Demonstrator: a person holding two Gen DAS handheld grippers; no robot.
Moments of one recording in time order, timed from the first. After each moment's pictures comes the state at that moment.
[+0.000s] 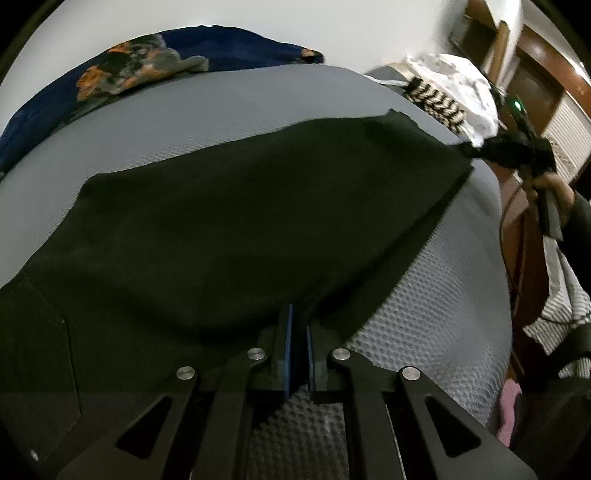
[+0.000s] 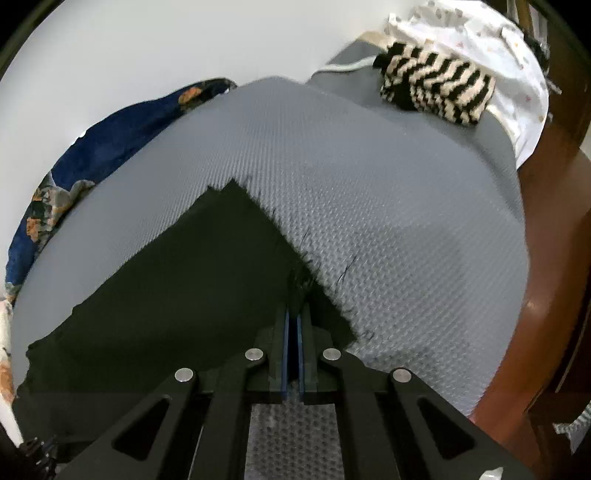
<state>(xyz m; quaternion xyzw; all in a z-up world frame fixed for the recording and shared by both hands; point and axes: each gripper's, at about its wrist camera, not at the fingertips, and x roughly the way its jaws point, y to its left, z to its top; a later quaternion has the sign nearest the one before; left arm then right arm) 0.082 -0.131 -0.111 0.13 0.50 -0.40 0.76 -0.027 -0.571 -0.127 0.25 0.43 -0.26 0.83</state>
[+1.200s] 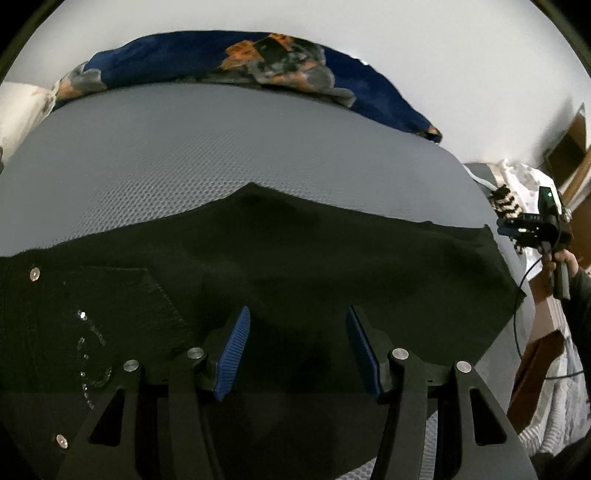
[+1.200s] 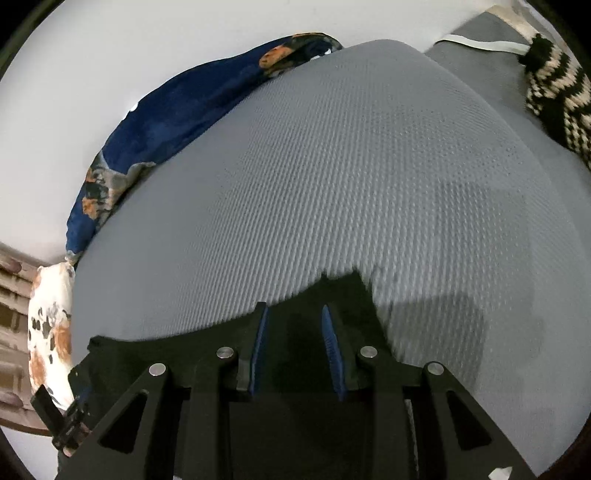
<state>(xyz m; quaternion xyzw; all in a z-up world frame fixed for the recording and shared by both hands) 0.162 -0.044 -0.094 -0.04 0.52 -0.23 0.82 0.129 -0.640 -0.141 0.29 0.51 -0.04 0.81</state>
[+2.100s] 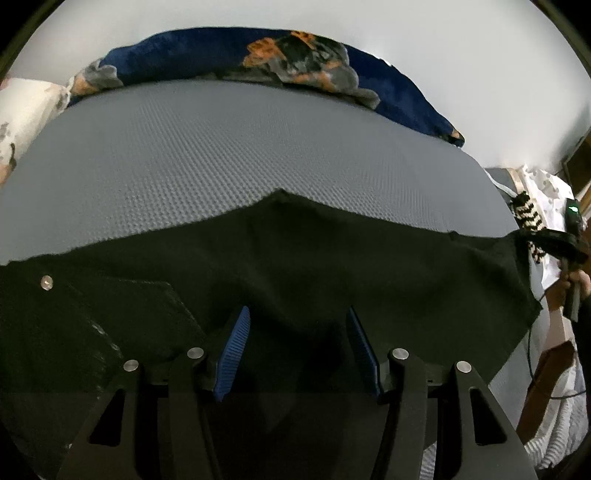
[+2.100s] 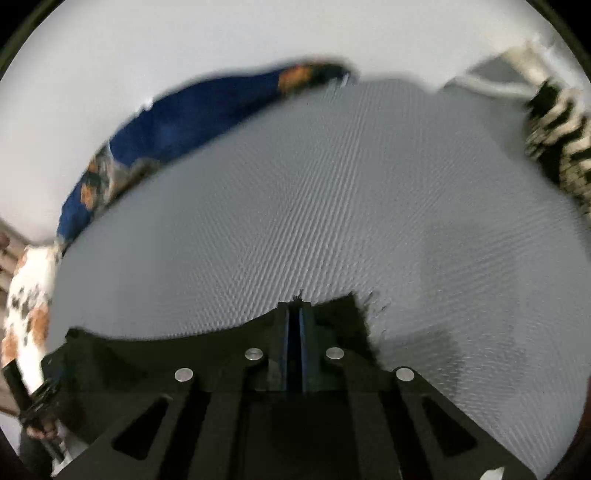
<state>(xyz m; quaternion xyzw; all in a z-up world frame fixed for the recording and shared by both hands) 0.175 -0.046 -0.095 -0.03 0.52 -0.19 0.83 0.102 -0.611 -0.103 0.20 0.44 -0.09 0.87</state>
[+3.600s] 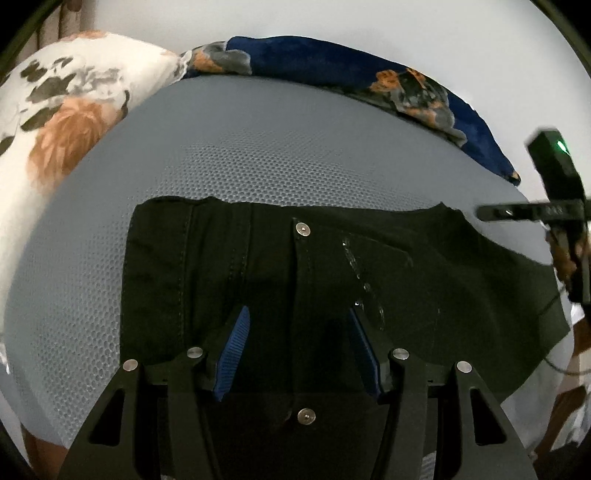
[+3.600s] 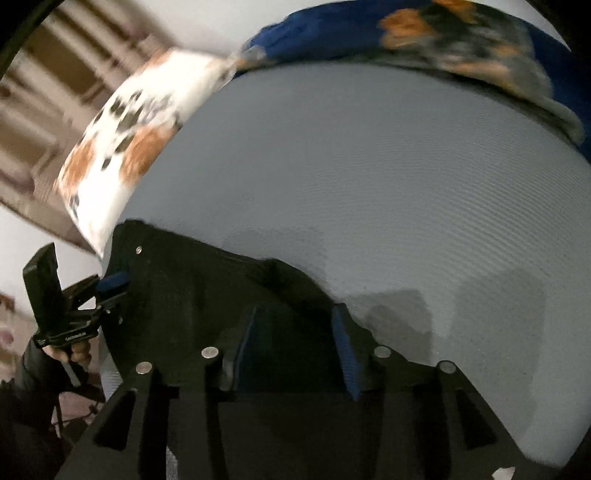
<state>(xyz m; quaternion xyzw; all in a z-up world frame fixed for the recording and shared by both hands) 0.155 0.115 -0.093 -0.05 0.51 -0.09 0.85 0.281 -0.184 -0.112 0.01 0.56 0.32 0.76</state>
